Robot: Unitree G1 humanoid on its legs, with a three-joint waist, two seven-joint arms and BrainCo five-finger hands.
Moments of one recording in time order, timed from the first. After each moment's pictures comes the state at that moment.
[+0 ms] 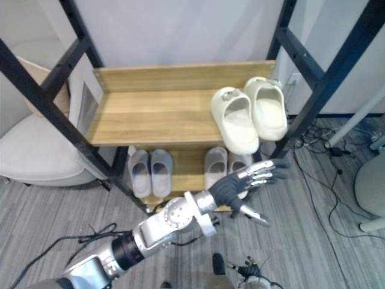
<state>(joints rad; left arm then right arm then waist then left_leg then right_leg) -0.52 0.05 -0.91 0.01 -0.43 -0.13 -0.07 0.06 -0.12 -0.11 1.04 0.09 -0.07 -0.09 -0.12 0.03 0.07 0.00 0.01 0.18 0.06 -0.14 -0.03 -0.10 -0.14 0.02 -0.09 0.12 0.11</state>
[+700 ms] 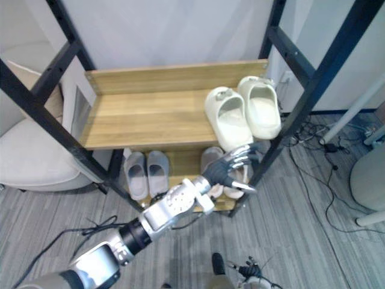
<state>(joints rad) -0.58 0.03 -0.77 0.31 -0.35 -0.13 0.02 0.08 -0.11 -0.15 0.99 0.09 -0.07 -0.09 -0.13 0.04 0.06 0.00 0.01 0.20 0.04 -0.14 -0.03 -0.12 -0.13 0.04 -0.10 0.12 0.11</state>
